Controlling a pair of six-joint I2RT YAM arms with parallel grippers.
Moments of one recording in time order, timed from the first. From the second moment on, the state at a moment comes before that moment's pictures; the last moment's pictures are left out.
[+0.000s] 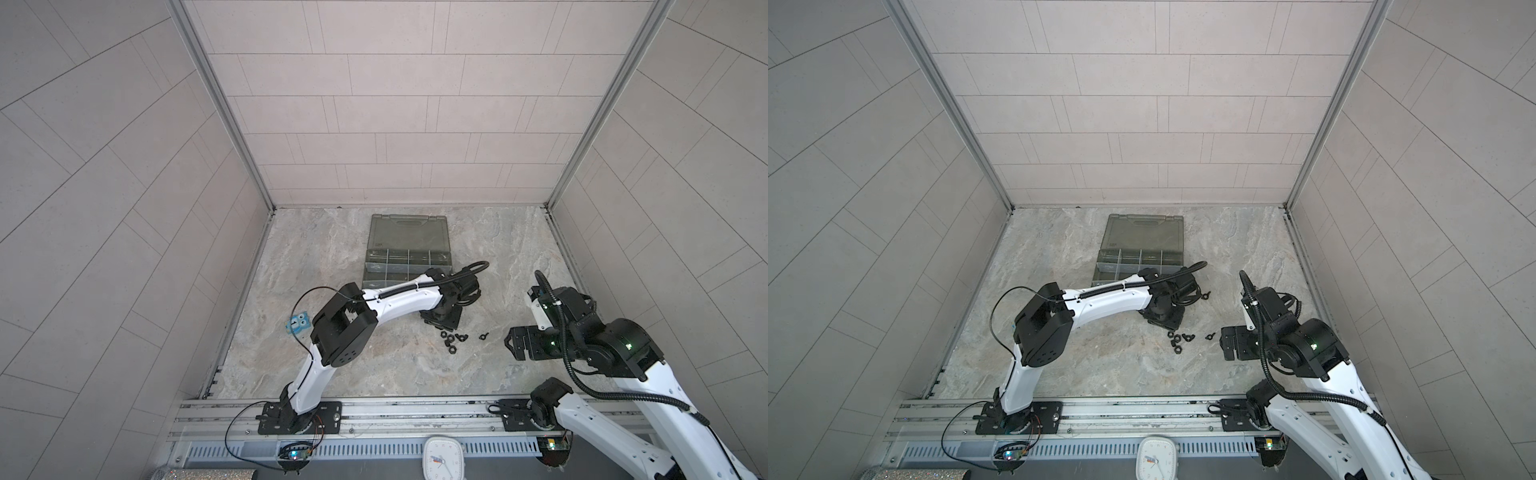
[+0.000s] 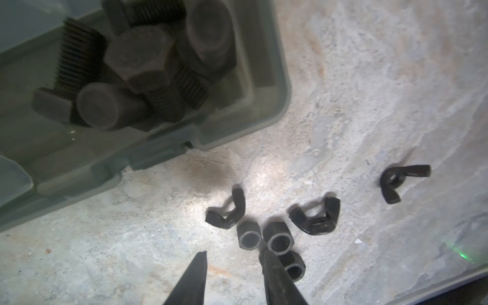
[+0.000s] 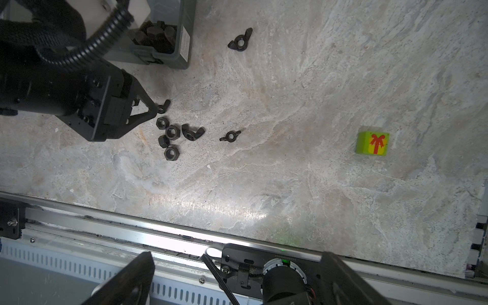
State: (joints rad) left arm -1.02 2.10 1.67 -0.96 0.02 -0.64; right arm 0.46 0.72 1.02 -1.45 0.03 0.41
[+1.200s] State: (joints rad) left arm -1.05 2.17 1.68 -0.99 0.01 -0.68; right arm 0.46 0.66 0.99 -1.49 0.05 0.41
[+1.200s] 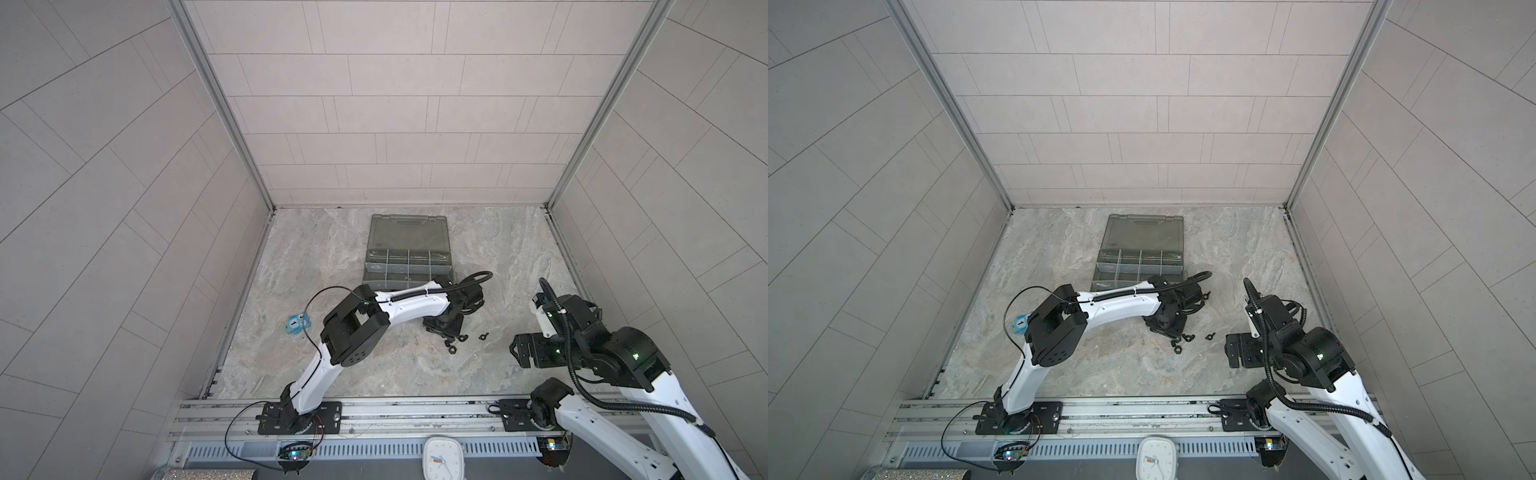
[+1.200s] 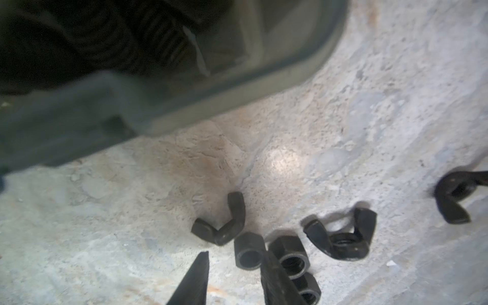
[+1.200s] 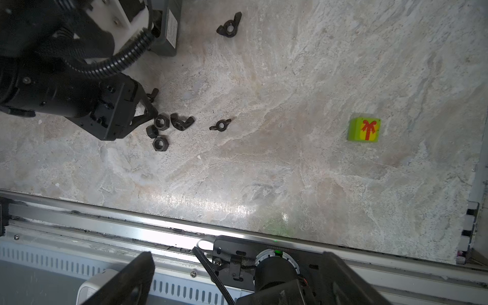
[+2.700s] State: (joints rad) left arm -1.05 2.20 1.72 -1.02 0.00 -0.70; right arm 0.46 0.64 0.99 -1.51 0.05 0.41
